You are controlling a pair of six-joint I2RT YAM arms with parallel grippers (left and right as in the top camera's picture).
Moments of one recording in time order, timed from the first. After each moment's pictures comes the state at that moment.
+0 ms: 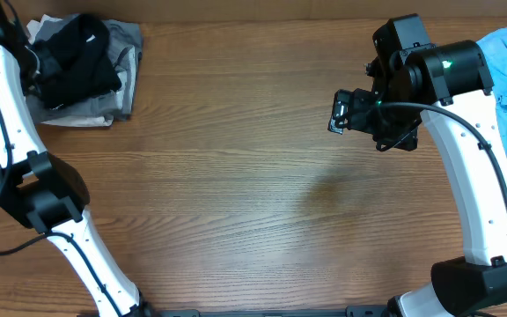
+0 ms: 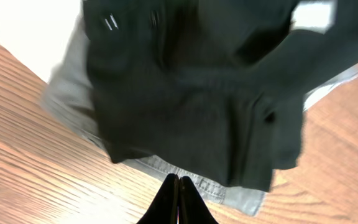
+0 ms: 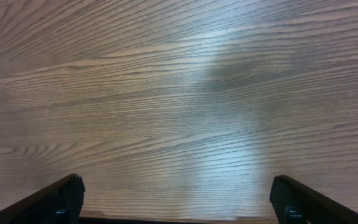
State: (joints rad) left arm 0.41 2.39 2.51 -1.33 0.08 -0.19; right arm 0.24 1.71 1.94 -1.61 -0.16 0.43
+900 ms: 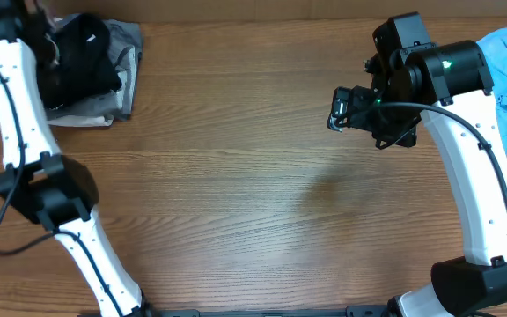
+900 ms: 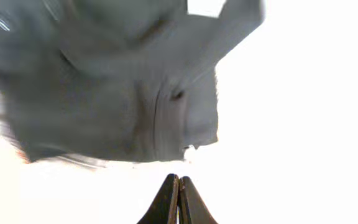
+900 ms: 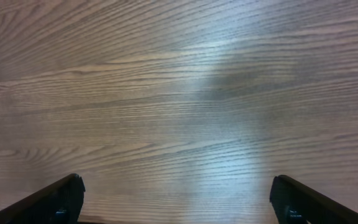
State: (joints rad) left arm 0.34 2.37 2.58 -1.36 0.19 -0.18; right arm 0.24 1.71 1.94 -1.58 -0.16 0.42
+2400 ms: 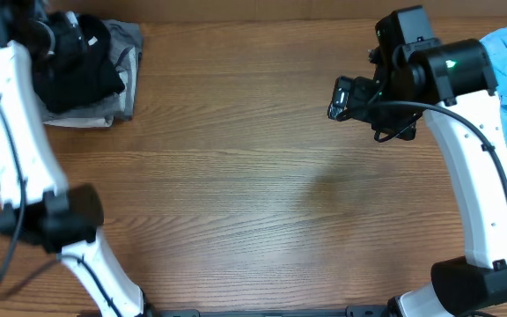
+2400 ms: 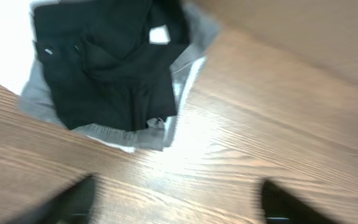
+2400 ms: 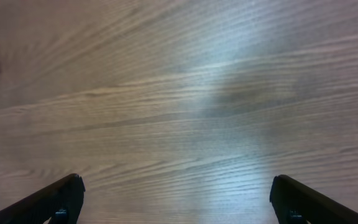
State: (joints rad) left arm 0.27 2.10 2.60 -1.48 0.16 -0.18; right arm 0.24 1.71 1.99 -1.54 -0.14 0.47
